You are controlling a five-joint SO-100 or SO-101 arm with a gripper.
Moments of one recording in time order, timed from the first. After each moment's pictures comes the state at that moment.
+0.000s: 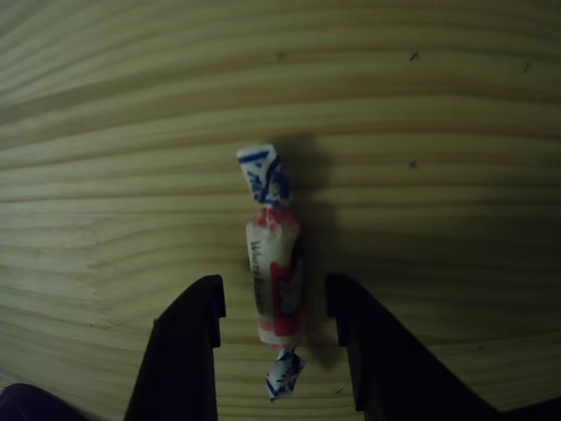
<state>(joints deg) -45.9 84.8 112.9 47.7 39.5</state>
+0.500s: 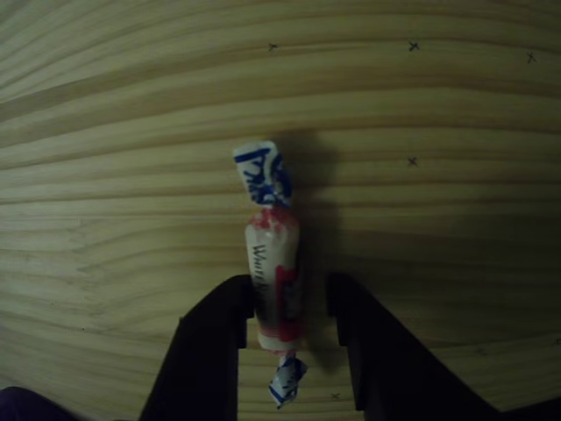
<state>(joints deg) -45.5 83.4 112.3 47.7 39.2</state>
